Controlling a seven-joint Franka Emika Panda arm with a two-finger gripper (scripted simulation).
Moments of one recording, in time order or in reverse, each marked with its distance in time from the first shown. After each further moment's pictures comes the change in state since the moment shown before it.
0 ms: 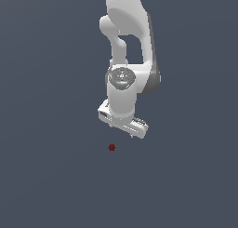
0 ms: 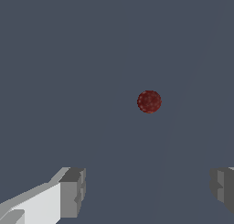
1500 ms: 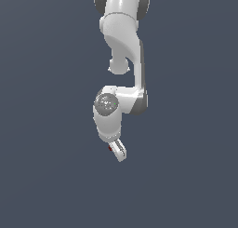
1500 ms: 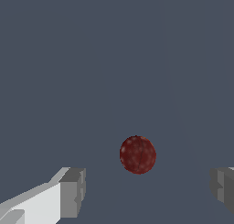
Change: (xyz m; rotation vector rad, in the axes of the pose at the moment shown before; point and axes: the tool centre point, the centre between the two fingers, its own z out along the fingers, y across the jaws) arm 0.054 0.028 0.063 -0.011 0.013 0.537
